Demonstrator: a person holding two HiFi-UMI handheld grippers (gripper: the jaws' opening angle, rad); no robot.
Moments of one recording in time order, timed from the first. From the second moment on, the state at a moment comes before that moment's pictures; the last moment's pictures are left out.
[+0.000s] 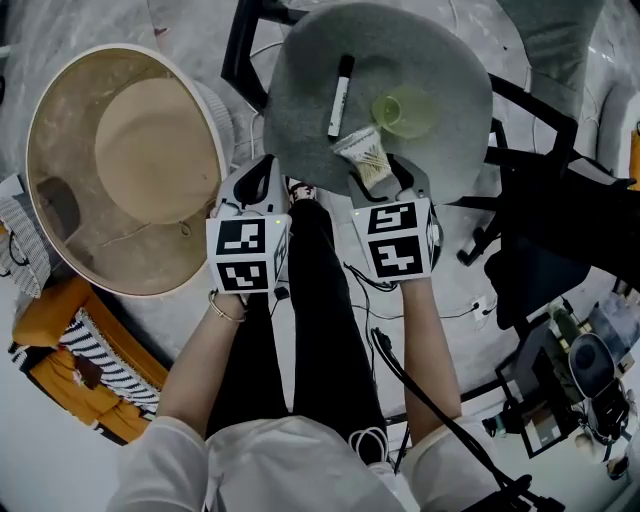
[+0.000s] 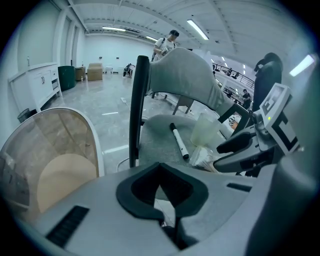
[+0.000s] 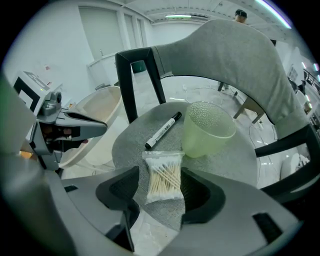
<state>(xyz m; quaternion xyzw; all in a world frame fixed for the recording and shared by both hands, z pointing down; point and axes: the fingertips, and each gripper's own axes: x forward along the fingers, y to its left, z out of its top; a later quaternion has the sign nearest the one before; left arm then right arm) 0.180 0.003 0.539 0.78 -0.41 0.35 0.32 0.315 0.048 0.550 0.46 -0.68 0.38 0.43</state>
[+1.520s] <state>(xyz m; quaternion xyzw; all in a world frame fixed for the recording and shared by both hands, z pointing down) -0.098 0.083 0.098 0.66 -0.73 0.11 0.15 0.064 0.007 0.113 0.45 -0.88 0.12 0.12</state>
